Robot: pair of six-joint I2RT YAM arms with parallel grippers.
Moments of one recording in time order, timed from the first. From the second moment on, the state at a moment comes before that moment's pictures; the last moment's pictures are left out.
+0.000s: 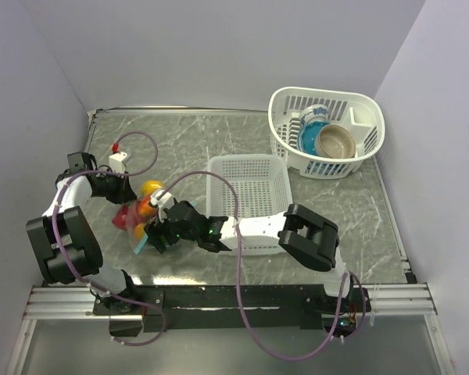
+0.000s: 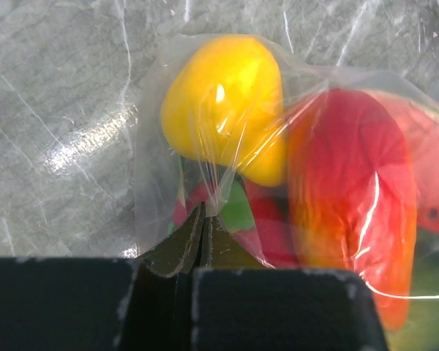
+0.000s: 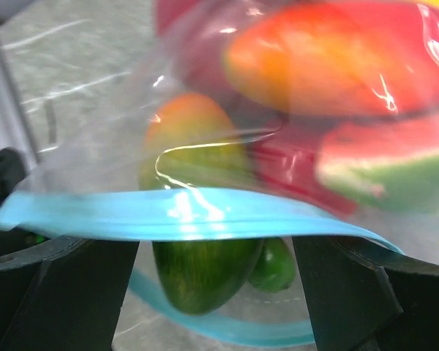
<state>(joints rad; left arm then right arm) 0.35 1.51 0.99 -0.64 0.71 0.66 1.22 2.00 1.32 0.25 0.07 0.26</state>
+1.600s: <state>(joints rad) 0.33 1.52 0.98 -0.58 0.63 0.47 0.94 1.42 0.88 -0.14 0.72 0.49</state>
